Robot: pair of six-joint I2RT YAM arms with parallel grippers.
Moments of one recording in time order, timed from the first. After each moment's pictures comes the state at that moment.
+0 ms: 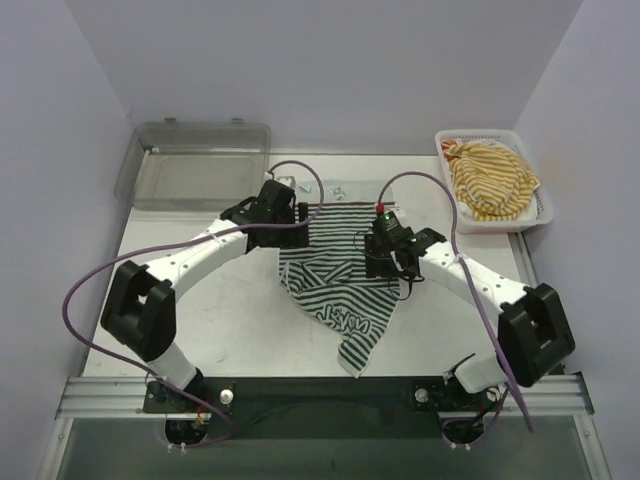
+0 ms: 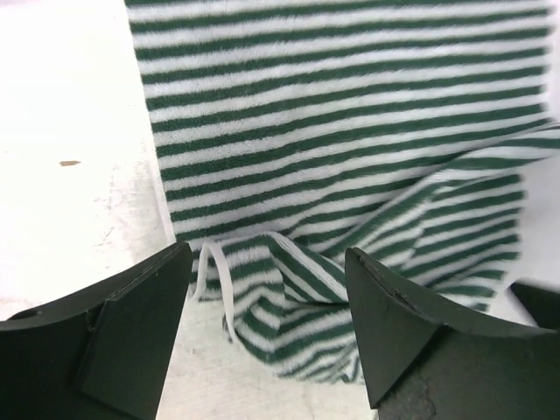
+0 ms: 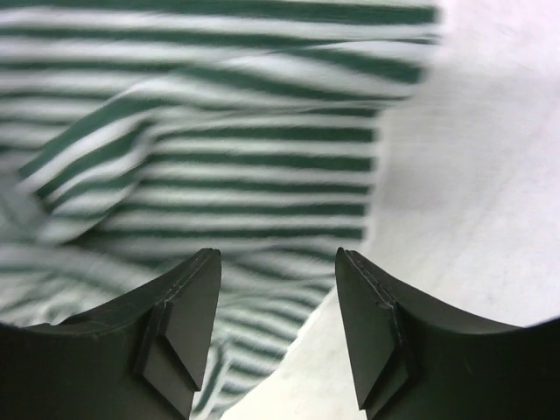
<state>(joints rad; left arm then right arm) -0.60 1.66 1.27 -0.50 -0.09 -0.54 0.54 1.48 0.97 -0.62 0.21 0.45</state>
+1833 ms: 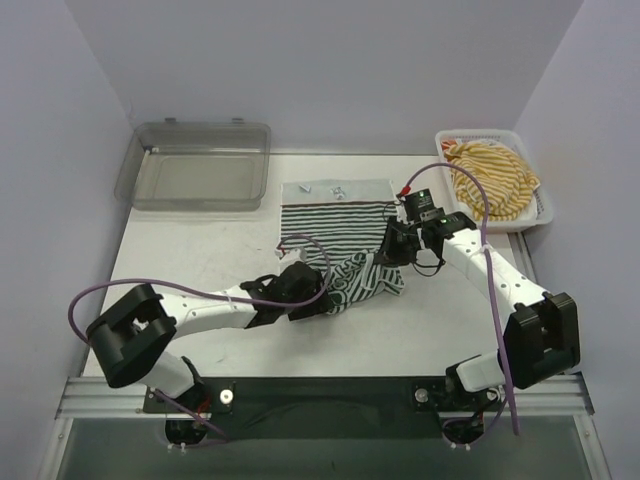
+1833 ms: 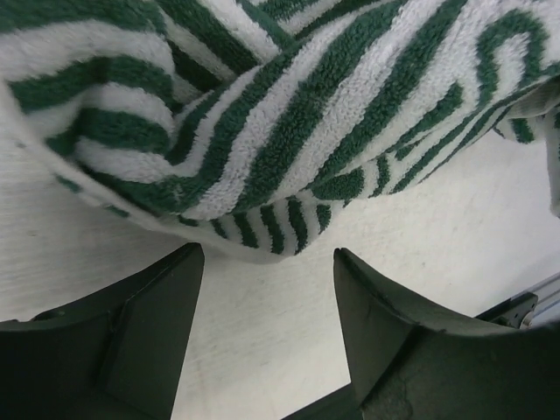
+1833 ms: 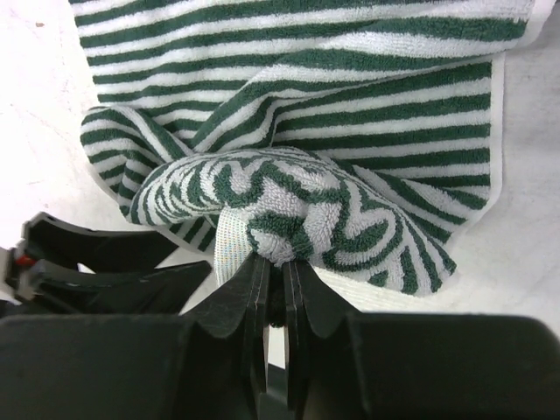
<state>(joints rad) -0.95 1.45 0.71 -0.10 -0.14 -1.07 0.36 1.42 1.06 -0.68 -0.22 0.53</state>
